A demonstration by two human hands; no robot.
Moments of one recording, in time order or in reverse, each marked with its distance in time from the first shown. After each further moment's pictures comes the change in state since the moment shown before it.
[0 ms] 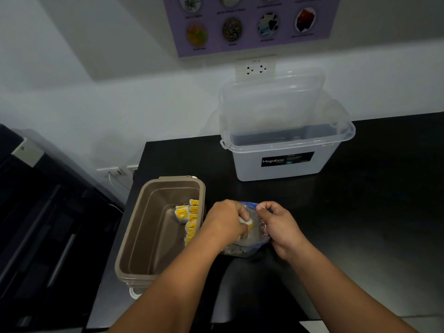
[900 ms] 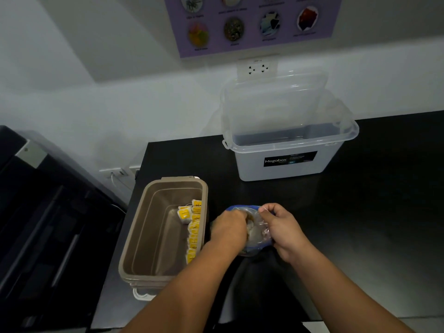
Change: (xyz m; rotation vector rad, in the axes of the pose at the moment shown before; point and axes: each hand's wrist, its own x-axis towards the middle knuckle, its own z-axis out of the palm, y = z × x) left_hand 0.043 0.019 0.022 0.257 -0.358 -0.486; right_hand 0.005 0.009 -0.001 0.023 -0.008 0.017
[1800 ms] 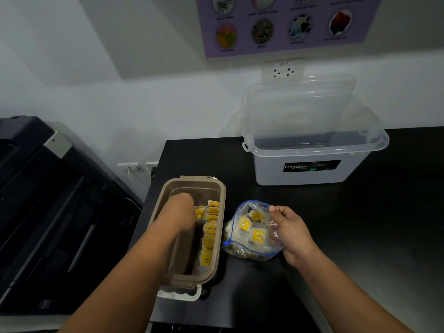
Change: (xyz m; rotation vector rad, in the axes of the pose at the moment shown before) left_hand 0.001 -0.150 -0.061 -0.056 0.432 0.138; right_hand 0.002 -0.005 0.025 0.008 0.006 -0.033
